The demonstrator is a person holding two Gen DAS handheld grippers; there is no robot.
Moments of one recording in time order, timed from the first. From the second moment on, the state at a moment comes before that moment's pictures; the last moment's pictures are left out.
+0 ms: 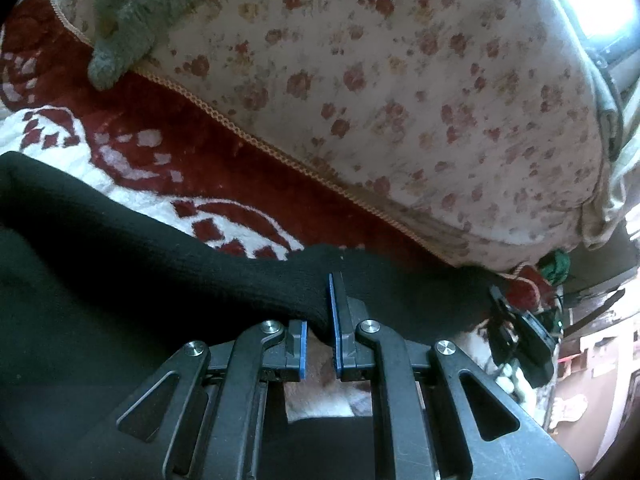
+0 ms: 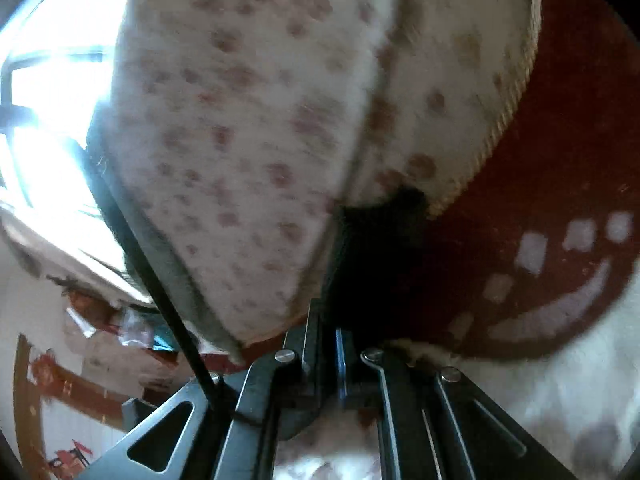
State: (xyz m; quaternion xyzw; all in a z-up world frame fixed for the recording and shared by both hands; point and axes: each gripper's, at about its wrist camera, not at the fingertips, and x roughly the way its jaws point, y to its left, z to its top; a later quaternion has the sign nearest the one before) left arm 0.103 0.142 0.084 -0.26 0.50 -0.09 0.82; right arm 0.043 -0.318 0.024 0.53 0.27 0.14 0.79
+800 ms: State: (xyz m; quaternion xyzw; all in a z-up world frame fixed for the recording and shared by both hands) left arm -0.069 0.105 0.032 -0.18 0.50 -0.09 0.84; right arm -0.192 -0.316 -0.021 0.54 0.28 0.09 0.79
